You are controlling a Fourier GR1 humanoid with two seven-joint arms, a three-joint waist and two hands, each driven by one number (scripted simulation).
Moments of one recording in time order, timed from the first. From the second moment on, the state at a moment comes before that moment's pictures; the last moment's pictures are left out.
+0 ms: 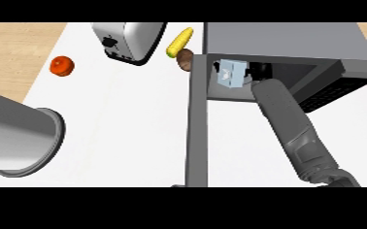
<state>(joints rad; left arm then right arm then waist) 0.22 0.16 0.75 -2.07 0.67 -0.64 0.20 -0.92 -0.09 -0.13 -0.41 0.31 -0.49 -0.57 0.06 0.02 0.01</state>
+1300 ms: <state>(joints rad) 0.16 0.16 0.71 -2.05 0.58 -0.67 0.18 -1.05 -0.29 -0.11 -0.08 0.47 -0.88 -0.48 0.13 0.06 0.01</state>
